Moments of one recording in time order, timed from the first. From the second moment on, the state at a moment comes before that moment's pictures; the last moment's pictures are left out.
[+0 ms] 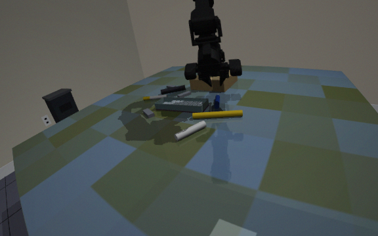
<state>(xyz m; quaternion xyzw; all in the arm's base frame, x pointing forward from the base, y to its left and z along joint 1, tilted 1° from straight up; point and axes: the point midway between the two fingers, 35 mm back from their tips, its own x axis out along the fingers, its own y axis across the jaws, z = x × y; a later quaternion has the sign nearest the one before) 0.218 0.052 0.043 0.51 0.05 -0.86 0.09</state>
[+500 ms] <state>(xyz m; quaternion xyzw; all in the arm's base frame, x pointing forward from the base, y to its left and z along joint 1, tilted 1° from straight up) 0.218 0.051 0.030 0.51 0.05 -0.86 0.09</state>
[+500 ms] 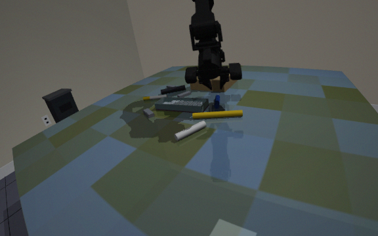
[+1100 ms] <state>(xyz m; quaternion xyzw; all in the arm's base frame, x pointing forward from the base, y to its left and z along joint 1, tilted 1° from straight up) 0.218 0.052 0.014 0.51 0.05 -0.86 0.09</state>
